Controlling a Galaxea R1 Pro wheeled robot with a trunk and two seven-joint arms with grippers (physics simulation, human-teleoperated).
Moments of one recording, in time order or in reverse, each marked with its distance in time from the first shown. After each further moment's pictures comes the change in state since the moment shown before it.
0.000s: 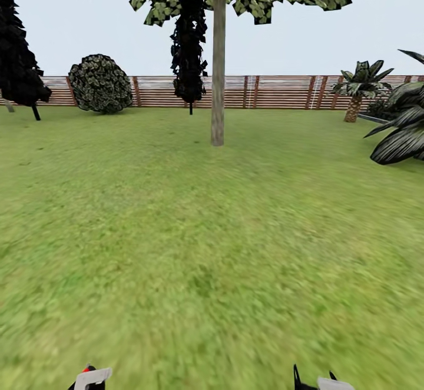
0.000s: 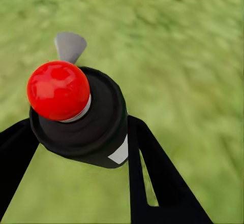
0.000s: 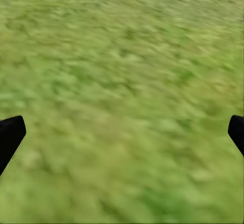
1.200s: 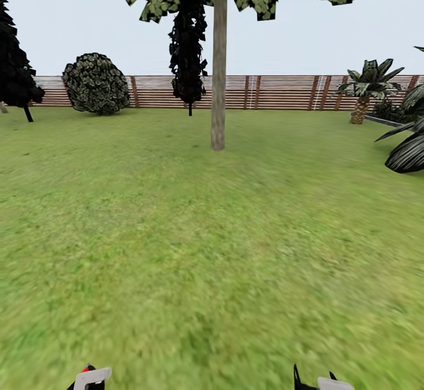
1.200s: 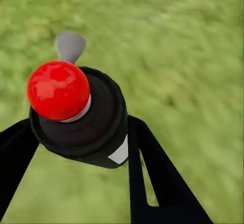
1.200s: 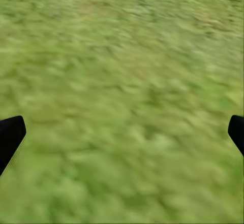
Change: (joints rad) left arm 0.000 0.001 0.001 -0.001 0.000 0.000 0.000; right arm 0.000 0.000 0.000 0.000 0.000 0.000 0.000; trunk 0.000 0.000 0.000
